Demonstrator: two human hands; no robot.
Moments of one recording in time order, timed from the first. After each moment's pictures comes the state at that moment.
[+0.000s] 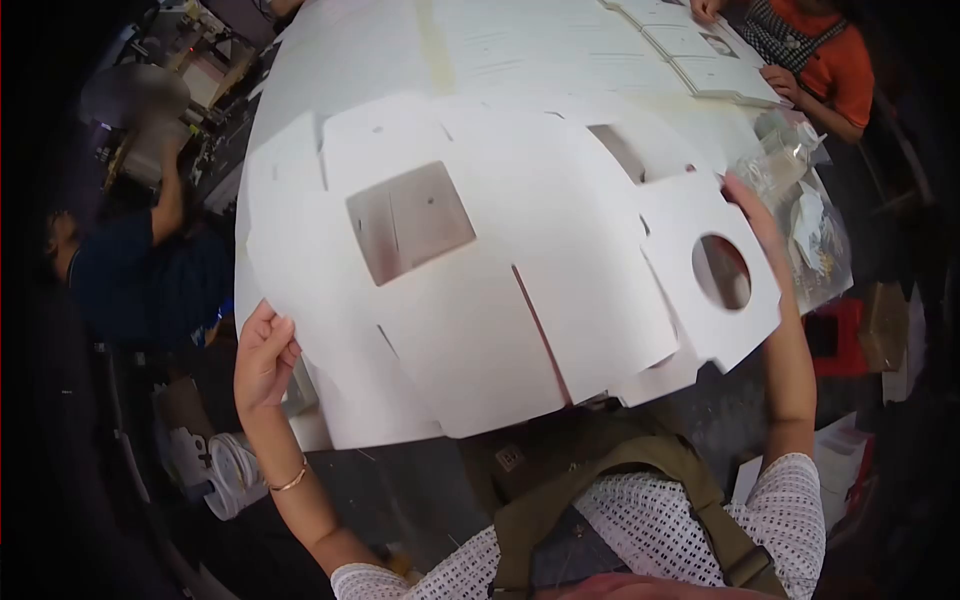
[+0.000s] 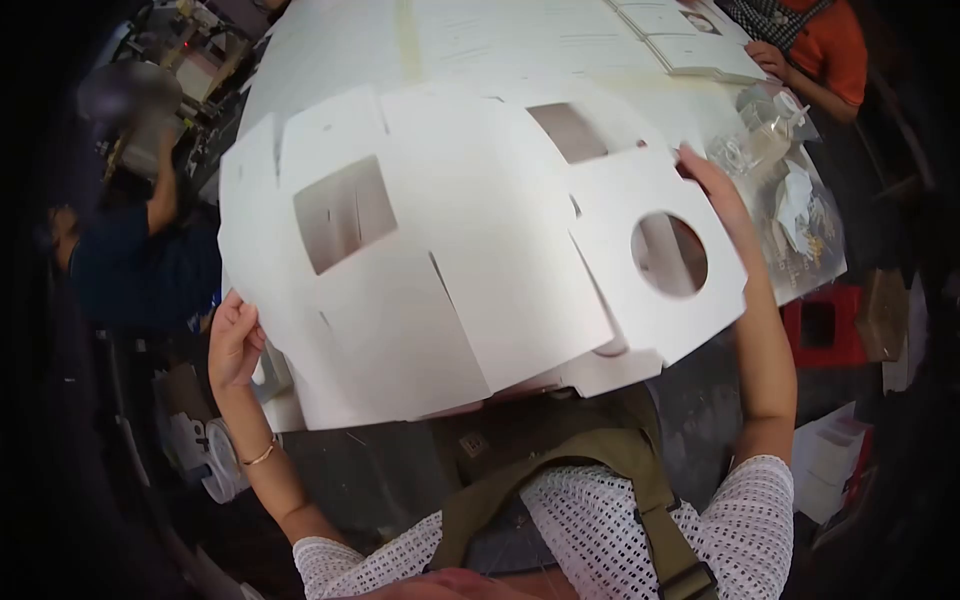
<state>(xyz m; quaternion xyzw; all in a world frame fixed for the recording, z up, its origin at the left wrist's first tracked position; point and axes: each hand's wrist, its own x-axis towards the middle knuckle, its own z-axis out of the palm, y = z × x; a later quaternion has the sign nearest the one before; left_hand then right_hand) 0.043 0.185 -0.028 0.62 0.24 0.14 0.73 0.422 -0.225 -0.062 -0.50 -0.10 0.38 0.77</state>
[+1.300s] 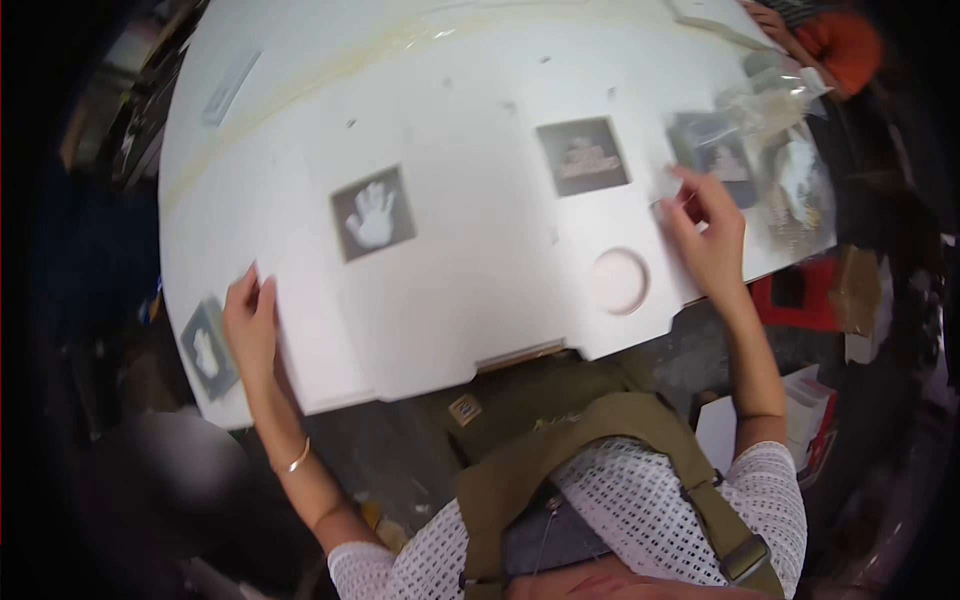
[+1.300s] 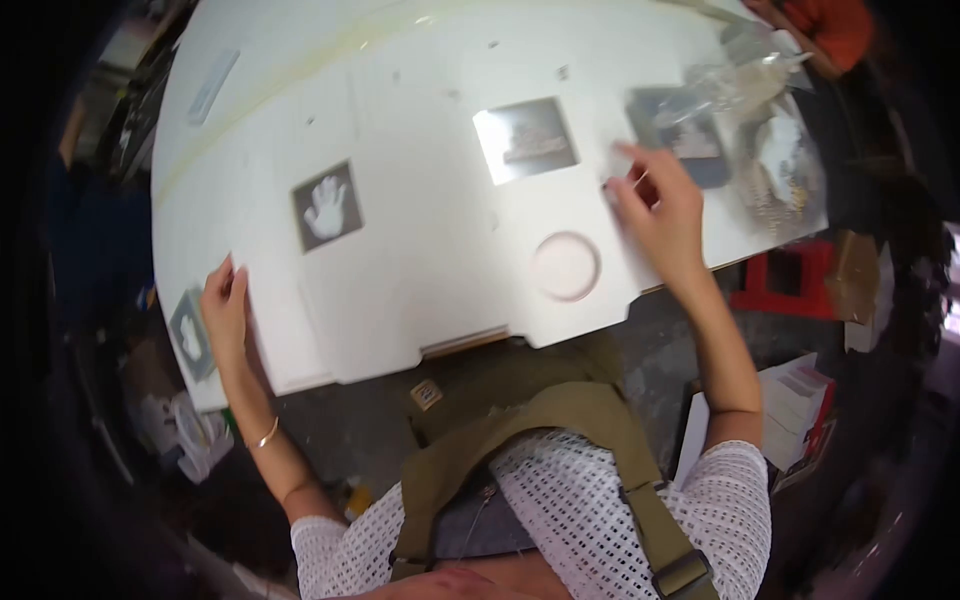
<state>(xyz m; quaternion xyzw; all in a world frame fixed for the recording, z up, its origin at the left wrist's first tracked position) 0.033 0.170 -0.148 0.84 0.38 0.21 0.31 0.350 -0.243 -0.101 -0.86 -0.31 0.00 0.41</state>
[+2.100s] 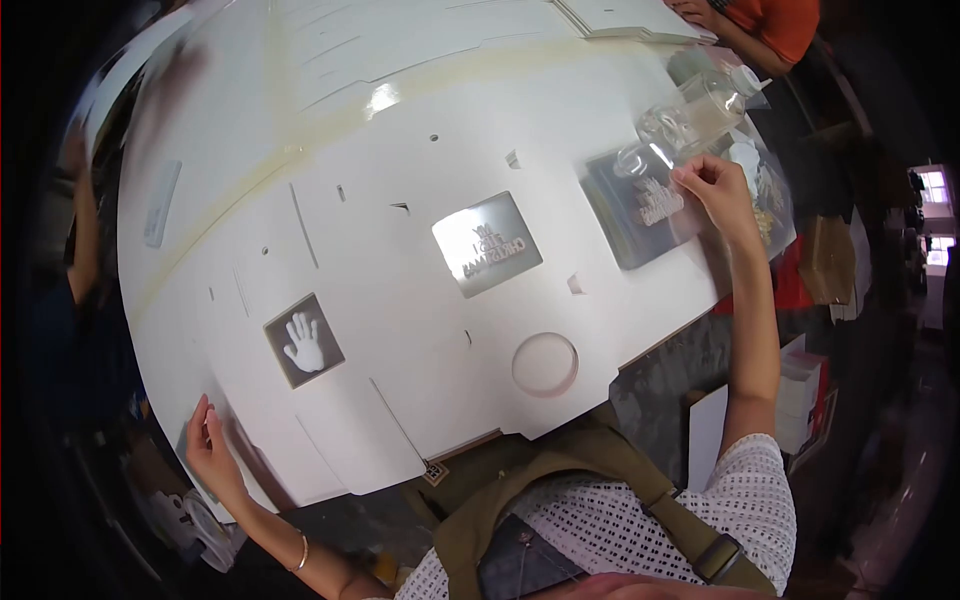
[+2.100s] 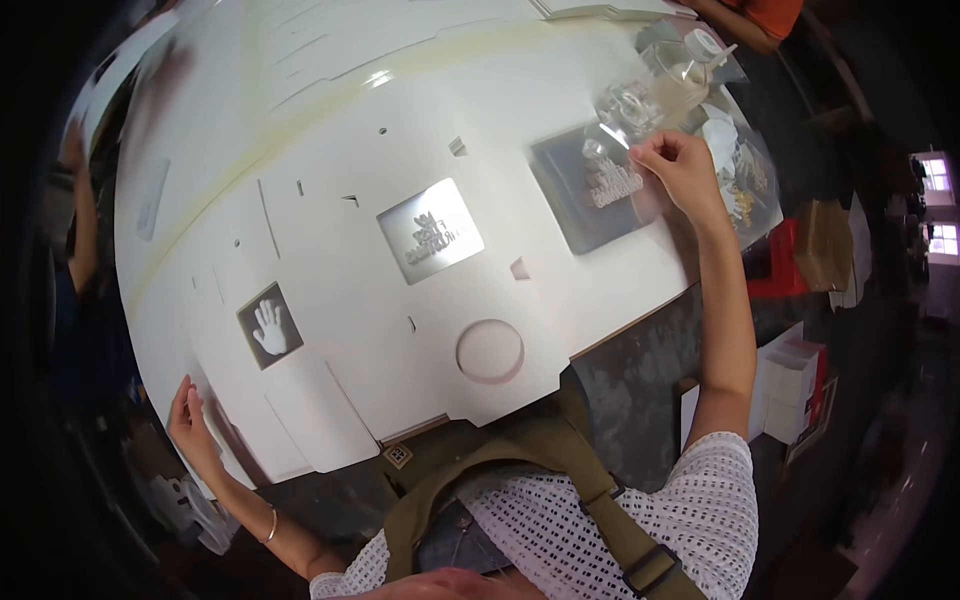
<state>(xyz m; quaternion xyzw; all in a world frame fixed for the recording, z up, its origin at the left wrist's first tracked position) 0.039 0.160 -0.101 0.83 0.44 0.20 0.27 0.509 -0.327 -0.111 -0.85 -0.13 0.14 0.49</state>
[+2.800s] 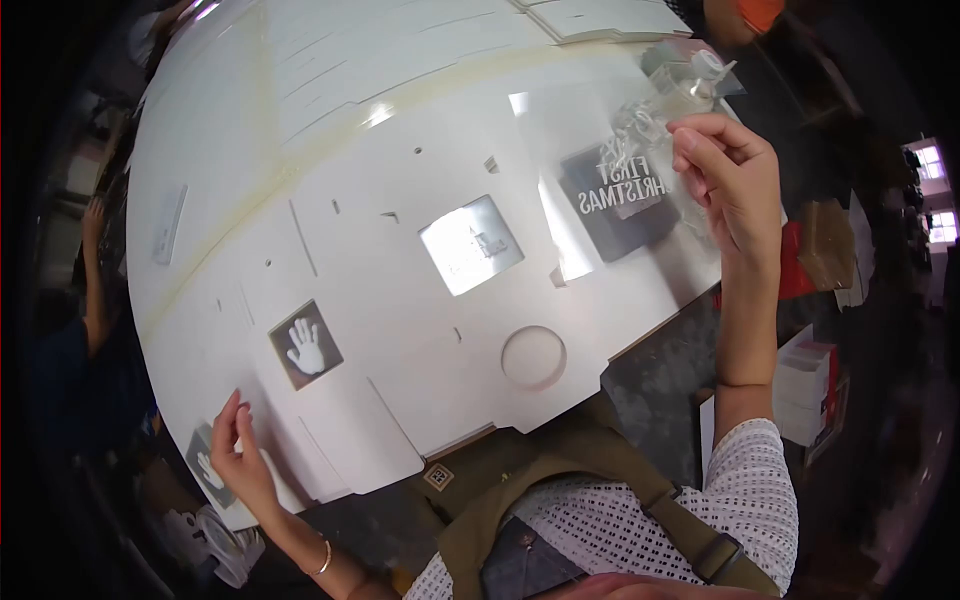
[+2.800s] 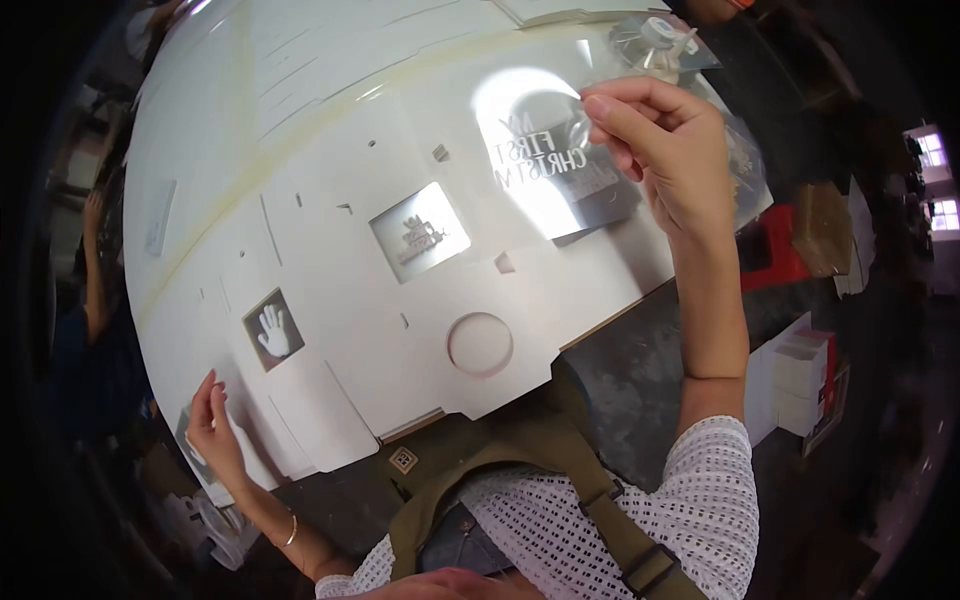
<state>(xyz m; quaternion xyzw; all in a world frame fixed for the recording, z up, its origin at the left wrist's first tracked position) 0.084 0.093 -0.071 0.86 0.38 0.20 0.28 0.433 -0.270 -0.007 -0.70 -0.16 0.09 0.69</state>
